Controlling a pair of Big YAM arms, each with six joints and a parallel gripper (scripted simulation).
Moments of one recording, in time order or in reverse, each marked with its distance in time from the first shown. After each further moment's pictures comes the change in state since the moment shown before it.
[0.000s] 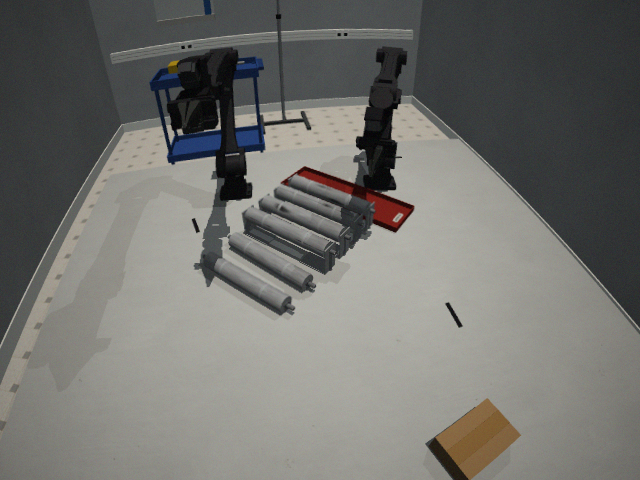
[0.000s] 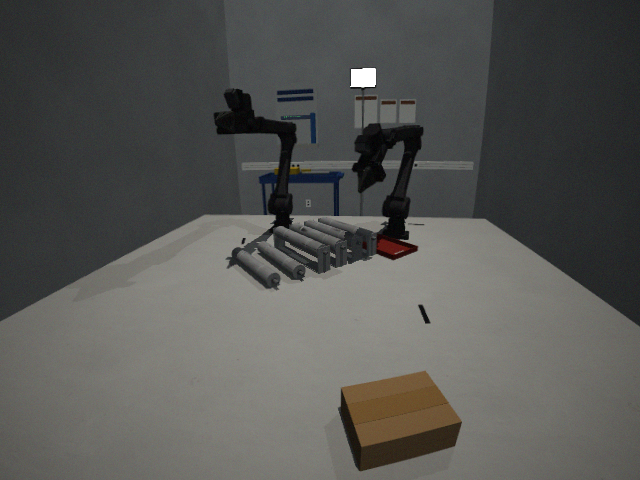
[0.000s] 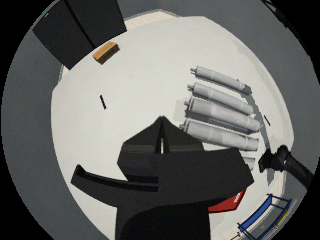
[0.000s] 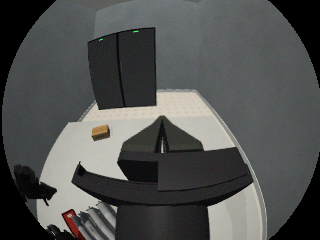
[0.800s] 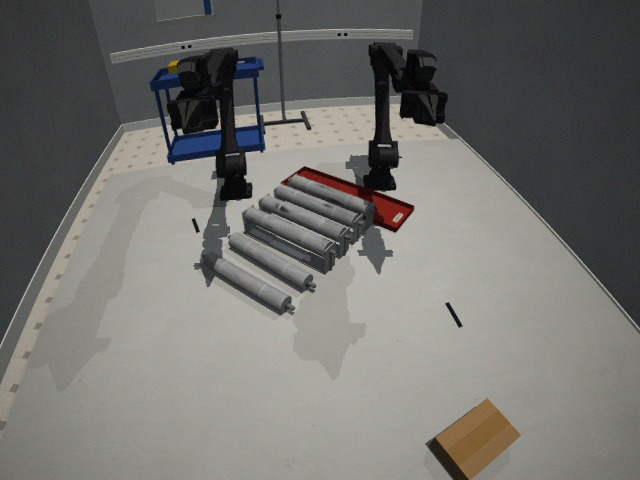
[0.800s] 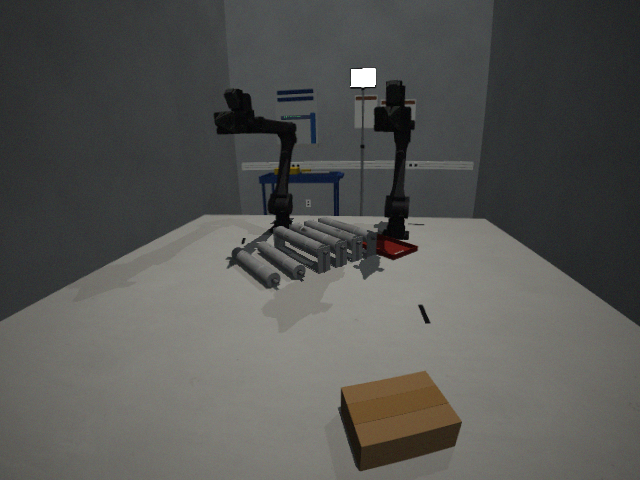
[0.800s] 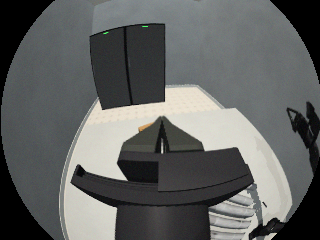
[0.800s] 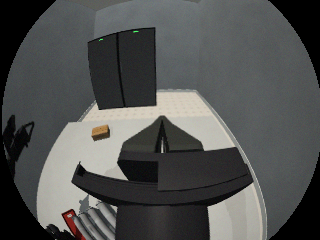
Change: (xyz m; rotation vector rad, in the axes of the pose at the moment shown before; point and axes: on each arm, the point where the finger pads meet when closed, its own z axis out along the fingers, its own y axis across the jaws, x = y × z) left arm -0.210 0.149 -0.066 -0.299 -0.673 -0.181; right arm 0.000 0.000 0.000 0.000 0.000 0.000
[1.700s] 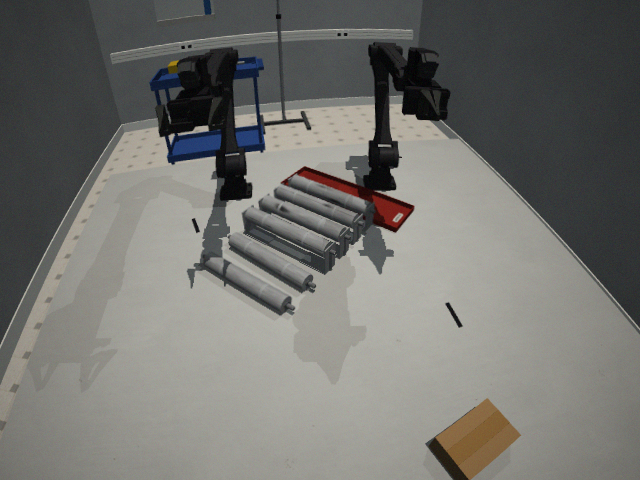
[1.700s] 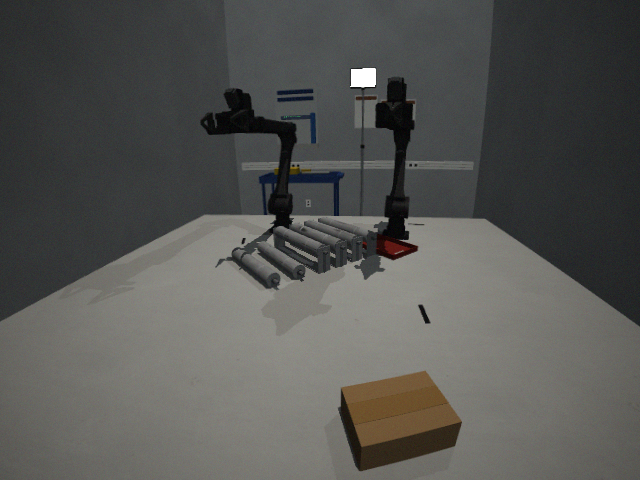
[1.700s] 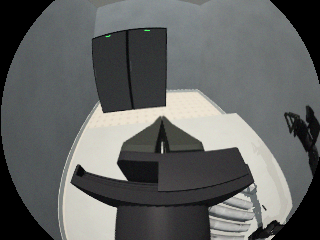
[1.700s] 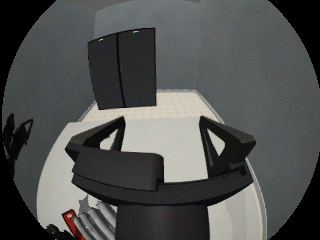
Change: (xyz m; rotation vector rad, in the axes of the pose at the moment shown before) left arm -0.013 0.005 0.001 -0.012 -0.040 -0.008; right arm -0.001 0.000 0.000 0.000 -0.001 0.000
